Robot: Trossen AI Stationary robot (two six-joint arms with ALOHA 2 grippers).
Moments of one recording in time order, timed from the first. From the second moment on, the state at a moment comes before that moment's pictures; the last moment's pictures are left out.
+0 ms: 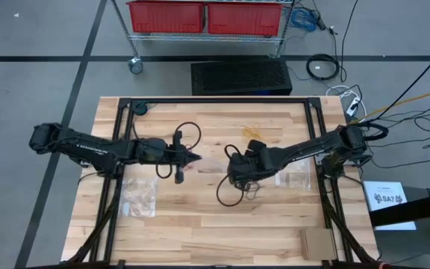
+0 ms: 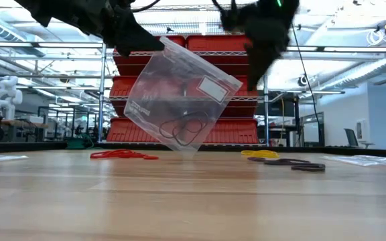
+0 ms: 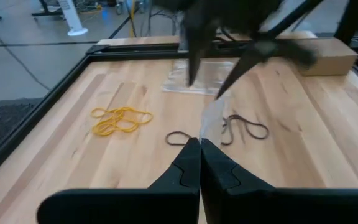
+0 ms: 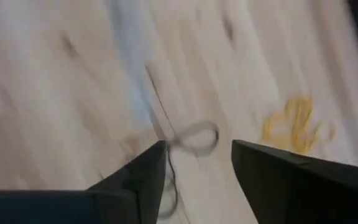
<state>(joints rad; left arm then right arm) -0.04 1.13 0.61 0.21 -0.13 0.03 0.21 1.75 1.46 -1.02 0.44 0.49</state>
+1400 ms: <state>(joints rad) 0.01 1.13 0.61 0.20 -0.05 0.04 0.15 1.93 1.62 -0.81 0.44 0.17</state>
